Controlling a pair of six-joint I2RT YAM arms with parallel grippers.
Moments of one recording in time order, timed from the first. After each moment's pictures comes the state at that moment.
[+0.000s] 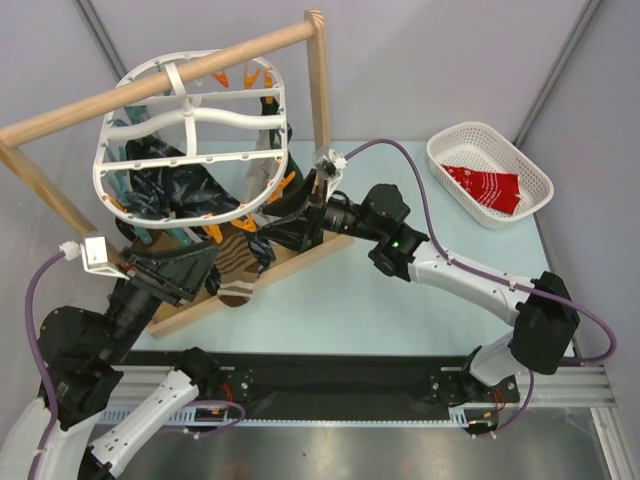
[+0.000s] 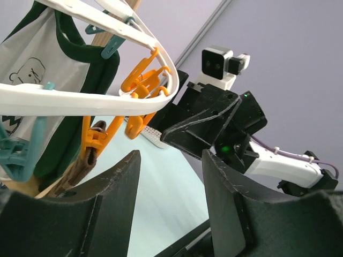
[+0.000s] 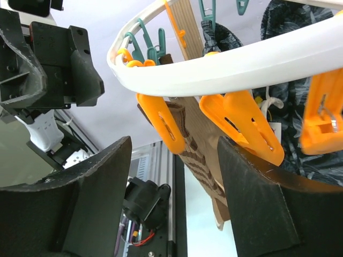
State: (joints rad) left arm -0.60 0.33 1.06 -0.50 -0.04 -0.67; right arm 0.91 1.49 1.22 0.61 -0.53 0.52
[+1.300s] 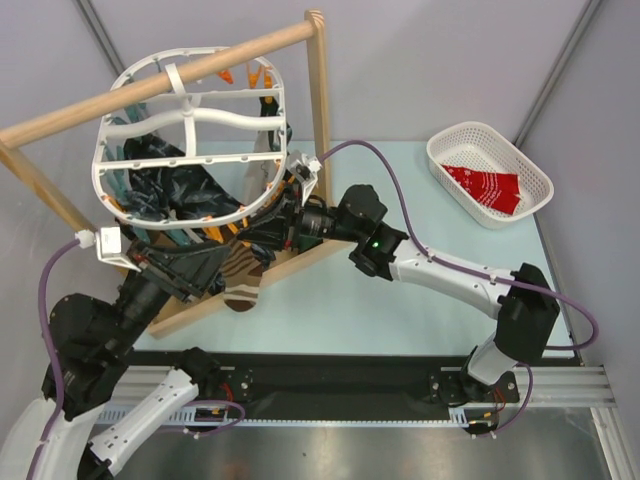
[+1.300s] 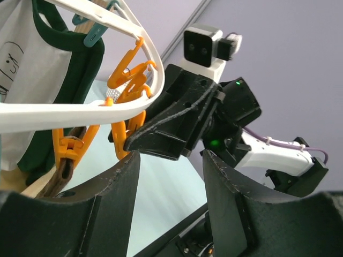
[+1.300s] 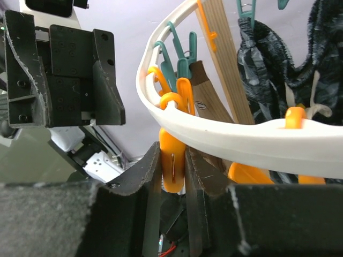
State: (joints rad) left arm -0.60 0.37 1.07 -0.50 0.03 -0.69; right arm 0.98 1.61 1.33 0.62 -0.58 0.59
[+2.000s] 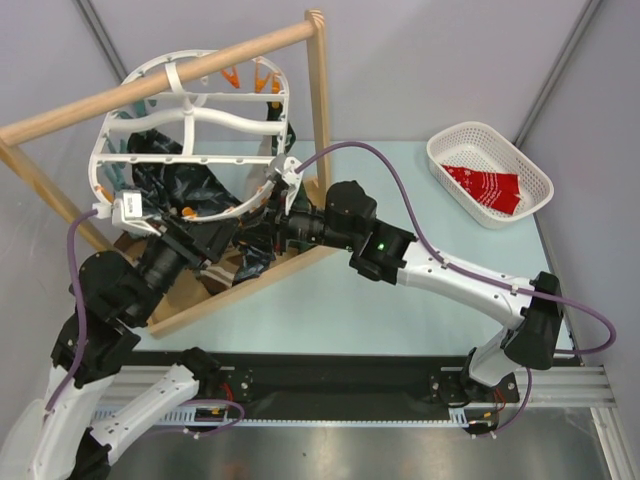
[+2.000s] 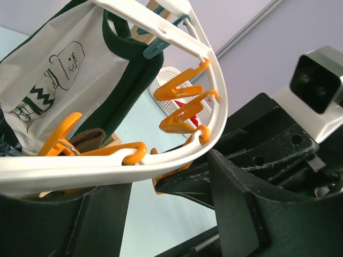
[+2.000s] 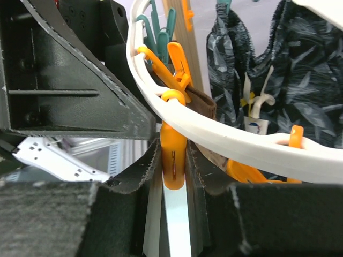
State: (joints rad) left arm -0.60 0.57 1.18 -0.59 -0.15 -0.71; right arm 1.09 1.56 1.49 0.19 -0.33 0.24
